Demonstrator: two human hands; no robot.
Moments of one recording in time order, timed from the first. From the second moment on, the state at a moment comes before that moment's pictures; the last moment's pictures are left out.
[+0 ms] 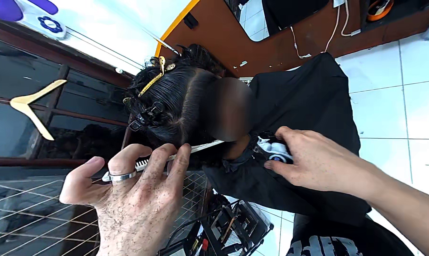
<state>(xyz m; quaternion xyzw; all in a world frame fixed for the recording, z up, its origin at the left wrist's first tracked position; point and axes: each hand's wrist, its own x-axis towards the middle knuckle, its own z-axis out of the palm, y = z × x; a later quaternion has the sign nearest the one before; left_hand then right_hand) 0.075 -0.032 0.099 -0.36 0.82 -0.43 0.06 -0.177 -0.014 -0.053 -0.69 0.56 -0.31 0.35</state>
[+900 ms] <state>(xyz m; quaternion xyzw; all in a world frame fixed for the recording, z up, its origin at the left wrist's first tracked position) 0.104 -0.036 0.130 -0.35 0.83 -0.43 0.13 -0.137 -0.047 -0.031 -0.70 0.54 -0.31 0.35</state>
